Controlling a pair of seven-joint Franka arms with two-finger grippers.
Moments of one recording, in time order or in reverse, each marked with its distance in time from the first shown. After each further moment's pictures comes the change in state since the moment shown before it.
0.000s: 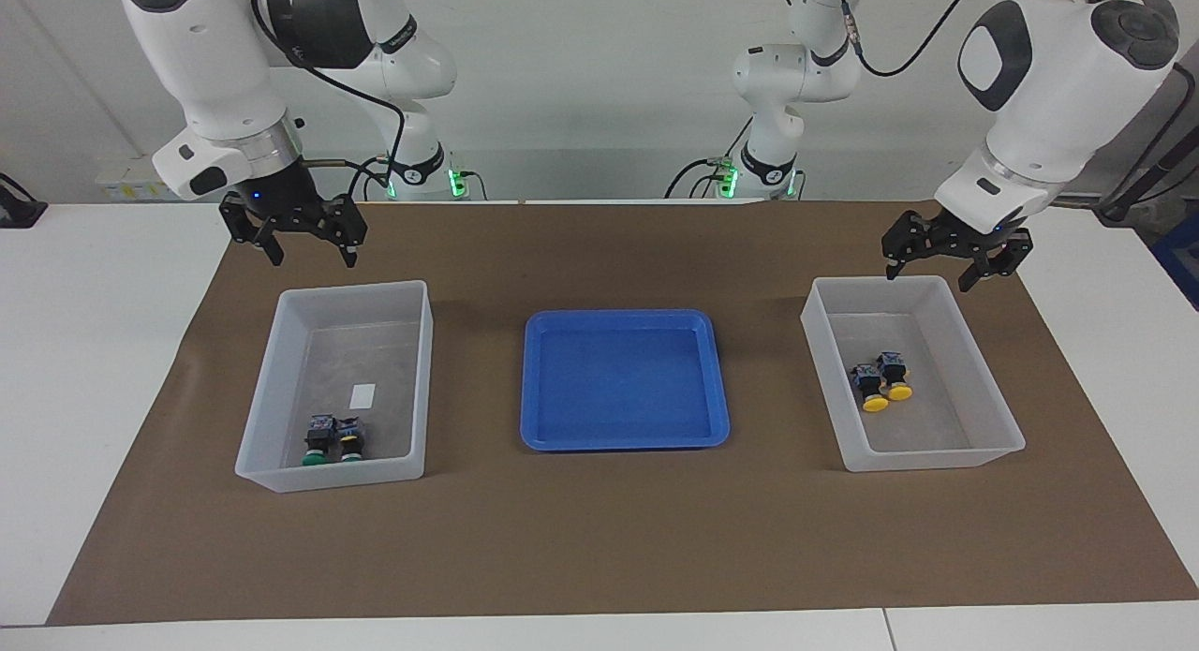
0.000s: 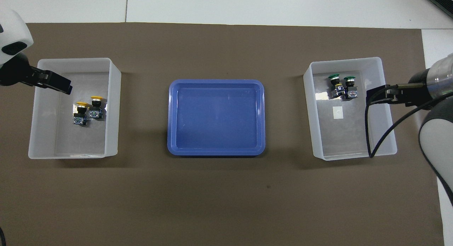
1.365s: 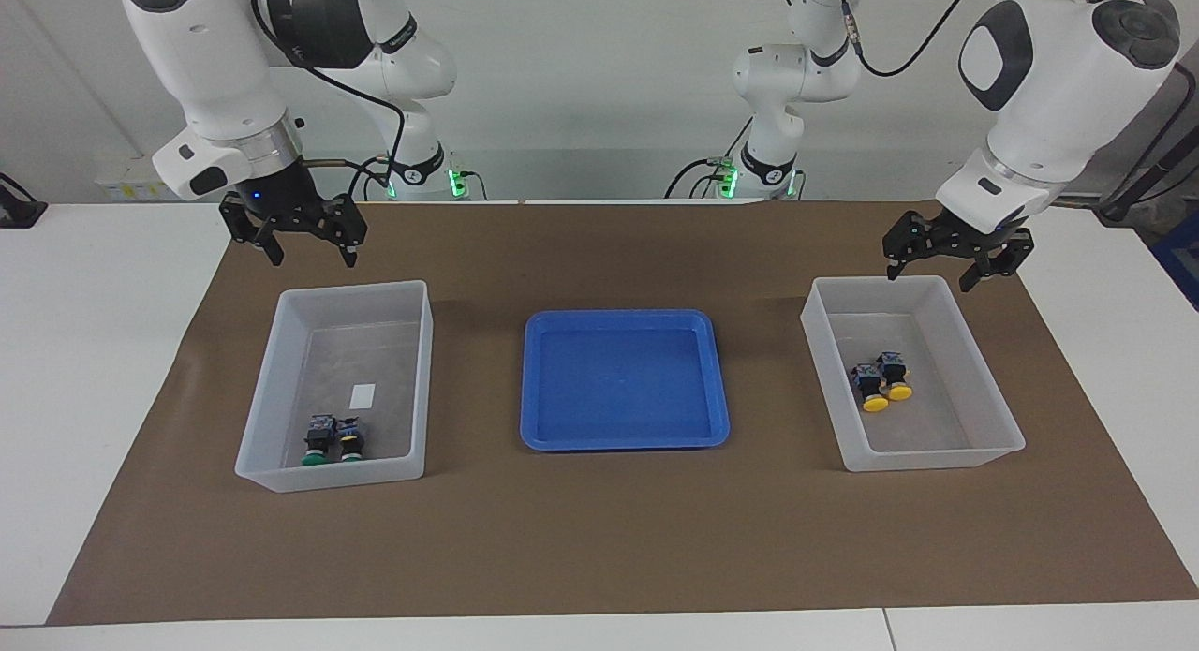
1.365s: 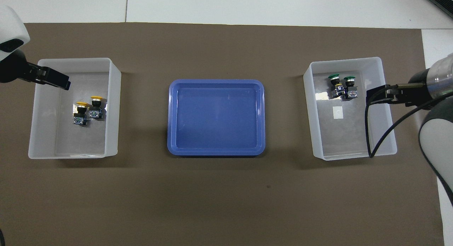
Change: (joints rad) left arm 0.000 -0.002 0.005 0.000 0.000 0.045 0.000; right arm 0.000 0.000 0.000 0.000 0.000 0.000 0.000
